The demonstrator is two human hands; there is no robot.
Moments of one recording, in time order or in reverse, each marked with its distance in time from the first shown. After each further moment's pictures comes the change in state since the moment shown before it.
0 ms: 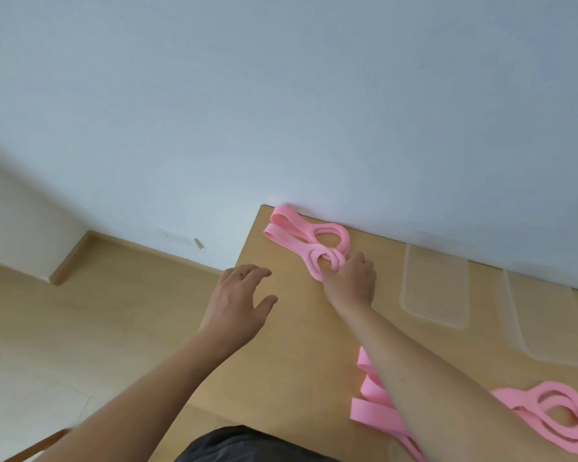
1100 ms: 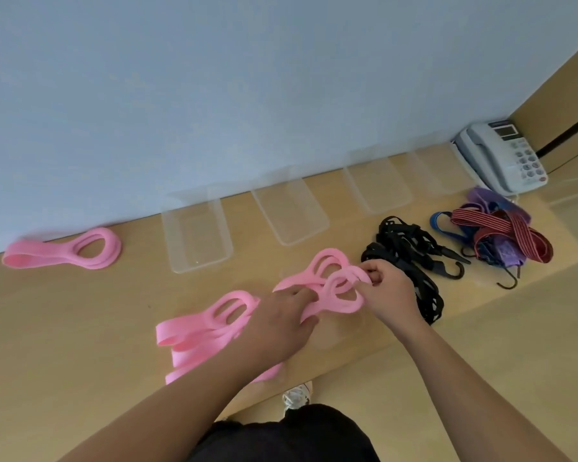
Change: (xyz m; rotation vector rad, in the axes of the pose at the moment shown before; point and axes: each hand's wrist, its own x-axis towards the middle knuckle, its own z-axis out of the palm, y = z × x) left_hand -0.097 0.280 0.207 -0.011 -0.613 0.753; right_hand -0.097 0.364 -0.224 0.418 0.229 0.320
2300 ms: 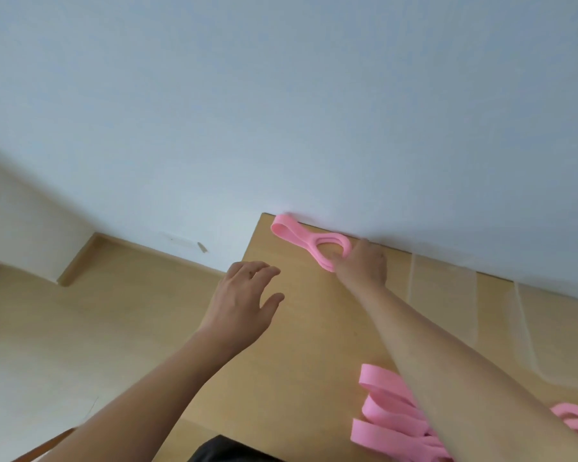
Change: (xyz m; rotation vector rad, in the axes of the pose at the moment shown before) left_hand -0.216 -0.235 -0.182 0.173 0.606 -0.613; right_hand -0.017 -0.275 0.368 -0.535 -0.271 -0.375
